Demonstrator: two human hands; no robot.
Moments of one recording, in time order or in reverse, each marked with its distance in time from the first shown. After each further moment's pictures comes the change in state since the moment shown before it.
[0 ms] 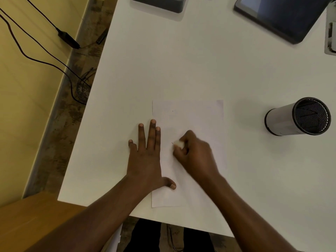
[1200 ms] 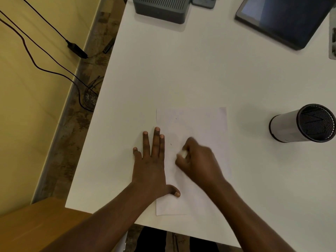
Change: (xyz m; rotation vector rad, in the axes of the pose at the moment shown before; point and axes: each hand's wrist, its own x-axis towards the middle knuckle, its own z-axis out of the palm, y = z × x) left_hand -0.001 0.001 -0.003 0.025 -0.046 -0.008; right_hand 0.003 -0.002 -0.004 -0.004 -0.078 0.002
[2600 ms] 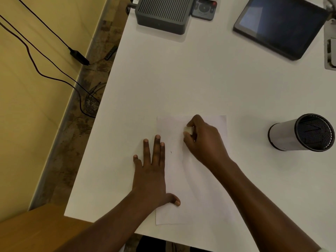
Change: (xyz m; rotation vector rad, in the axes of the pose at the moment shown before) left_hand 0.003 0.002 0.000 -0.012 -0.029 -0.015; right_hand 0.054 -0.009 -0.030 -0.049 0.162 -0.160
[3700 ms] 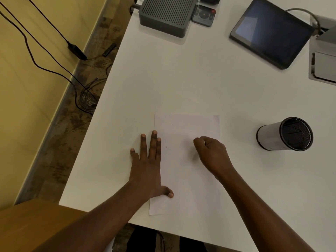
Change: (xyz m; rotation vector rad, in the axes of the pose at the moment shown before) left_hand -0.003 -0.001 0.002 -0.004 0.039 0.015; right_hand -0.038 0.002 -0.025 0.248 -0.116 0.481
